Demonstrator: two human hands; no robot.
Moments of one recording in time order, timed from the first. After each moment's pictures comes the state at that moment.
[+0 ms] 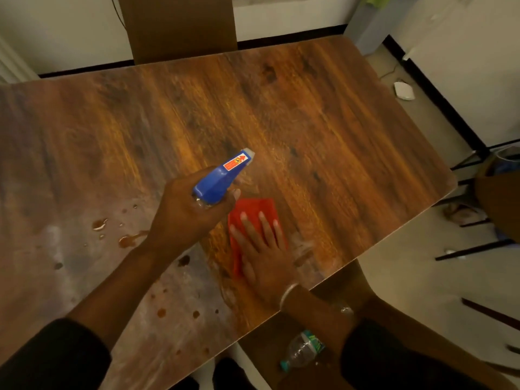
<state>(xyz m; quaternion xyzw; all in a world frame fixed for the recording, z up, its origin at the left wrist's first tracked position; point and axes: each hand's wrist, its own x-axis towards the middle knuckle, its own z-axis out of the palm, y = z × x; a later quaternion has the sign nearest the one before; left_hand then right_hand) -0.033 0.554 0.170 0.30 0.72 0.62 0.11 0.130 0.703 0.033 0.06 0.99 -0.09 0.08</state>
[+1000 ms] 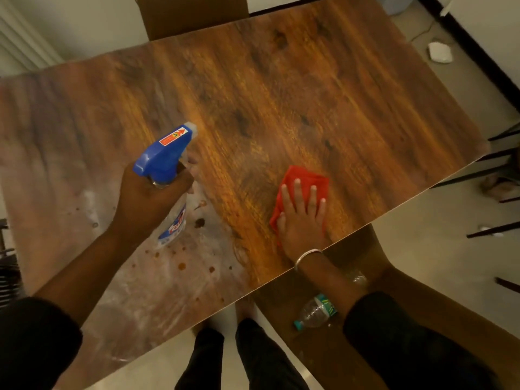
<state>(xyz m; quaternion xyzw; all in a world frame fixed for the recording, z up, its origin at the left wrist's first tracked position) -0.023 0.490 0.180 0.24 0.75 0.60 0.09 0.153 0.717 0.038 0.28 0.95 -0.09 0.08</state>
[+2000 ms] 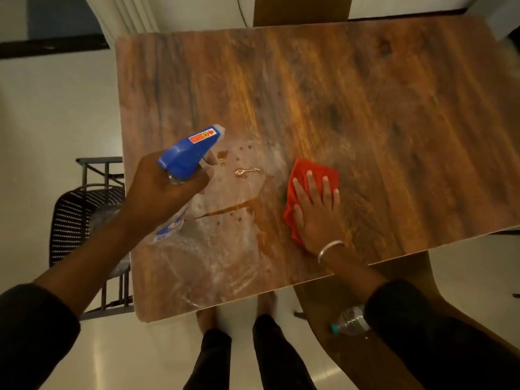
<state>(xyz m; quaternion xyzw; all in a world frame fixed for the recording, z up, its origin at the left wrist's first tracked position) -0.014 0.316 0.178 0.15 0.82 0.54 0.09 0.101 0.612 0.037 0.09 0.99 -0.07 0.10</state>
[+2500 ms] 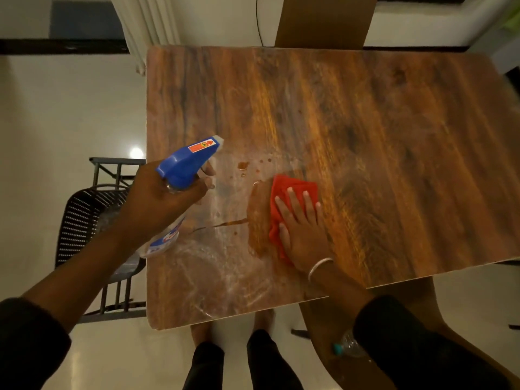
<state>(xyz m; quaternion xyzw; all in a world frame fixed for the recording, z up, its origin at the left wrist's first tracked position) -0.018 0.265 0.176 0.13 0.80 0.58 0.09 0.085 0.556 0.035 0.00 0.99 -0.06 0.10</state>
